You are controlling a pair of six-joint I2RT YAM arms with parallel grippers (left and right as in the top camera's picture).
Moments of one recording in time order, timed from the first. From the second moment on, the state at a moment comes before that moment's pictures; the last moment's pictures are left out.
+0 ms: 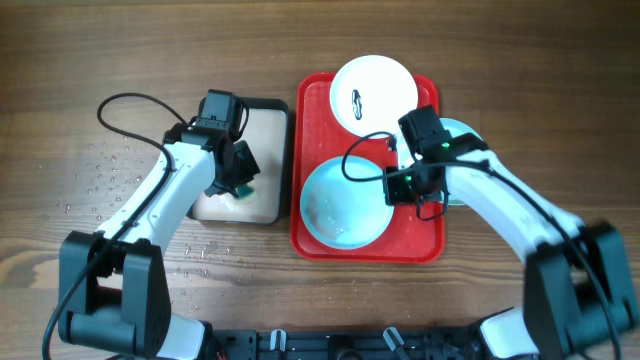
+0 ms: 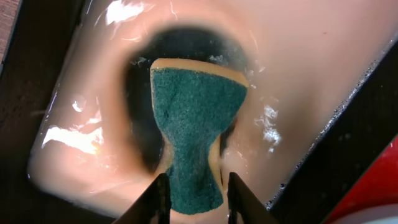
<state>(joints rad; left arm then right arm) -0.21 1.65 1.06 -0.80 -0.04 -0.64 0.37 1.61 1.01 -0.76 -0.20 0.28</state>
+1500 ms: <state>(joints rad) -0.21 1.42 1.07 -0.85 0.02 -0.63 1.16 1.42 1.10 -0.80 1.16 0.16</state>
